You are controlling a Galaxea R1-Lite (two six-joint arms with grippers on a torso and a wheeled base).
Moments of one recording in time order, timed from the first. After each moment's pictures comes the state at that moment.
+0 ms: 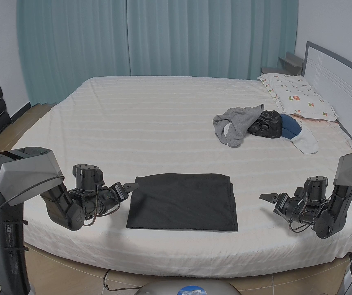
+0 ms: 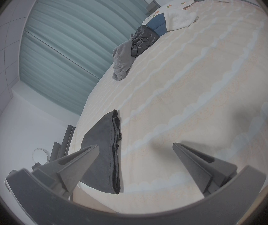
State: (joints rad) left arm -0.22 2.33 -0.81 -0.99 -0.18 -0.70; right arm 0.08 2.29 -0.46 -1.30 0.30 0.74
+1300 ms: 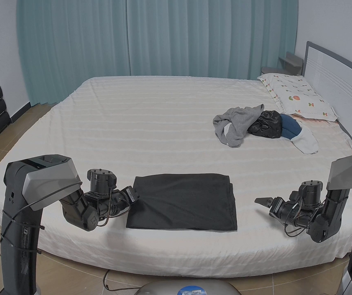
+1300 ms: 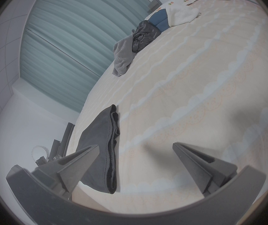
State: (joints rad) left arm -0.26 2.49 -0.97 -0.97 -0.18 -0.70; right arm 0.11 2.35 -0.46 -1.36 0.28 0.75
